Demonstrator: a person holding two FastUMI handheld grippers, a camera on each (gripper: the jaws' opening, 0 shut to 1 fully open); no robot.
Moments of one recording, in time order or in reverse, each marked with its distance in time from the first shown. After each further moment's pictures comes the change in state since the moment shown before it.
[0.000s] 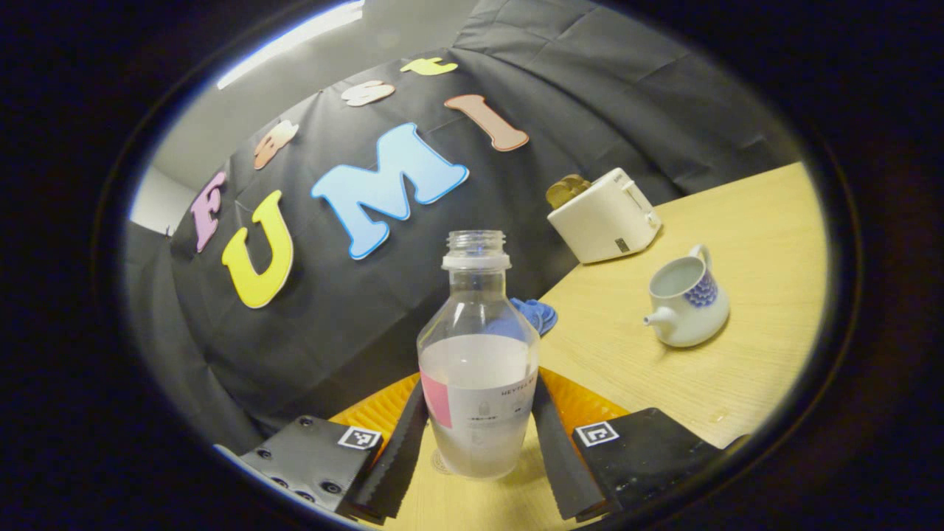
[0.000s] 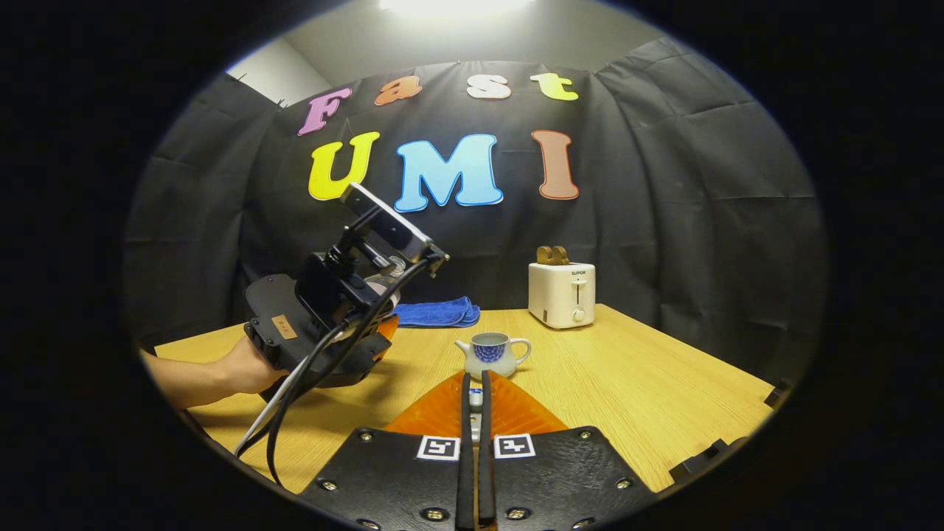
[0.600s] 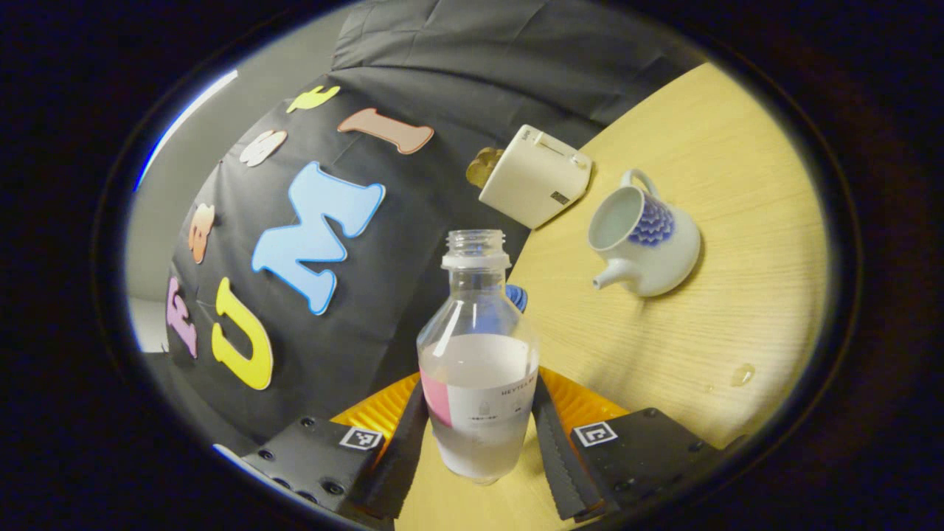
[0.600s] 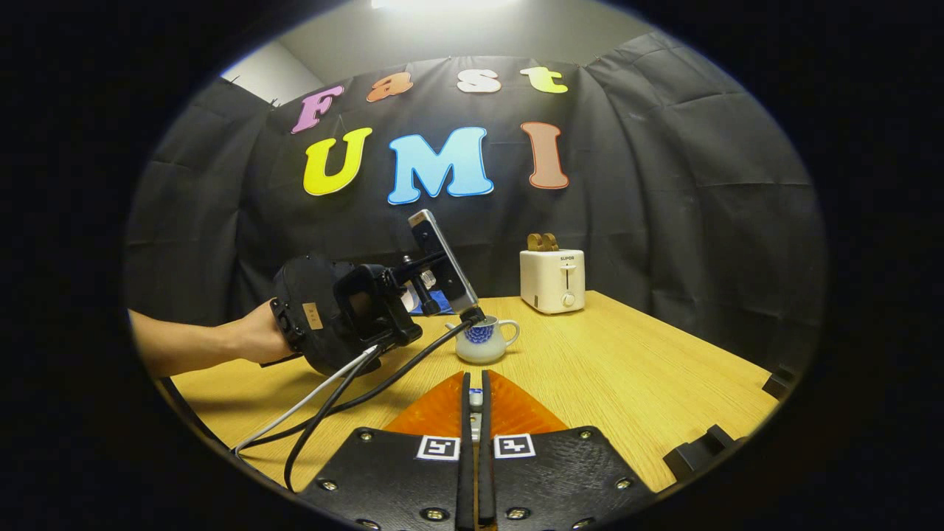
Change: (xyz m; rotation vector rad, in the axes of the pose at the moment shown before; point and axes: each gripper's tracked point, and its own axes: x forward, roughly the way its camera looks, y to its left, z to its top) left arm 0.022 -0.042 0.008 0.399 0.023 -0.096; right arm -0.018 -0.011 -0.013 0.021 0.019 -0.015
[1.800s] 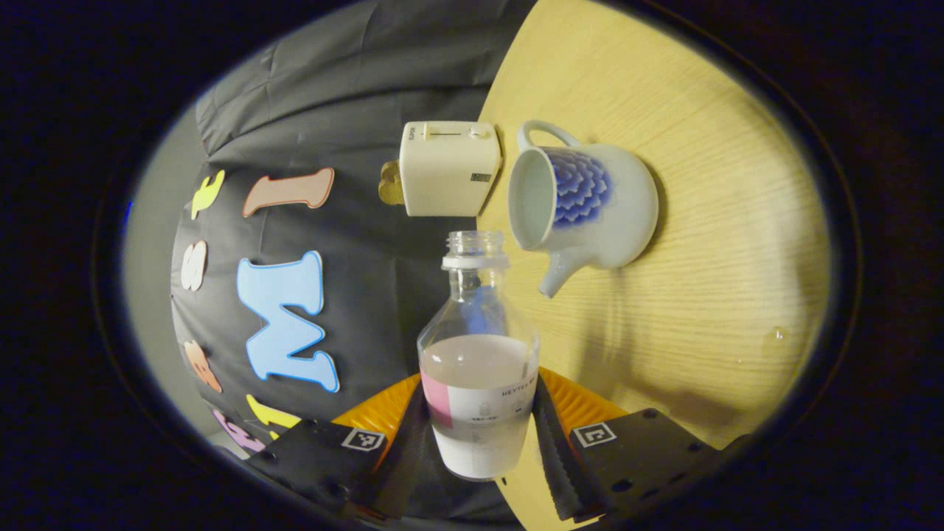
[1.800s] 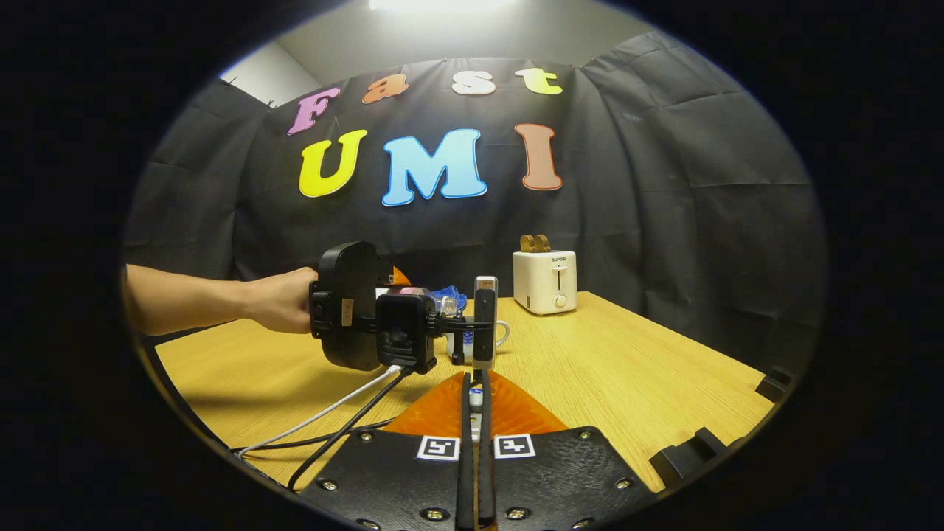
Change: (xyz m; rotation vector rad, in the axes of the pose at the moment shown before) left arm 0.027 -0.025 0.017 0.509 0.073 -0.075; right arm -0.005 -0.012 0.000 0.005 0.005 -0.016
